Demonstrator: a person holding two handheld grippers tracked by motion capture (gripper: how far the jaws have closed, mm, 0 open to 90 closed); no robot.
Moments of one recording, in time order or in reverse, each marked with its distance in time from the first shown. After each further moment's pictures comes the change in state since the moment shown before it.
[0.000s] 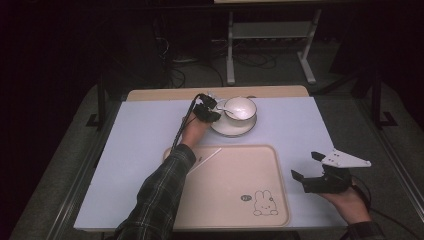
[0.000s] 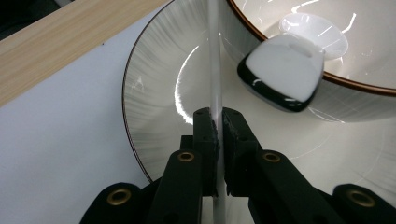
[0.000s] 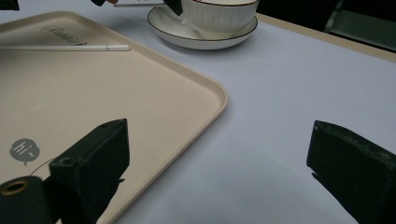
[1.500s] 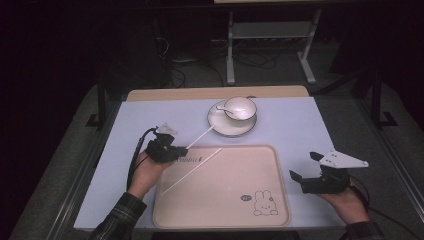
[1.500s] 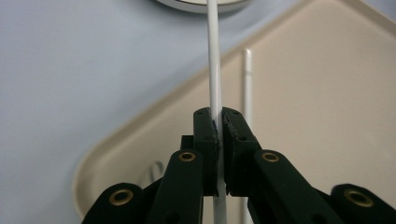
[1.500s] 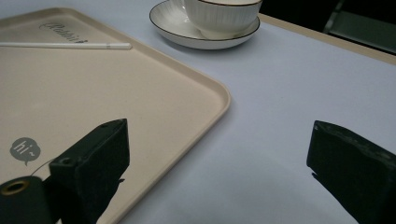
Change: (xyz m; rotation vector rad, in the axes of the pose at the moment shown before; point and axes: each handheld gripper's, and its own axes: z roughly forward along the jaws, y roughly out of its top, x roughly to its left) left arm -0.039 -0.125 -0.163 -0.005 -0.109 -0.092; right arm 0.005 0.002 0.001 0.008 -0.006 -0.014
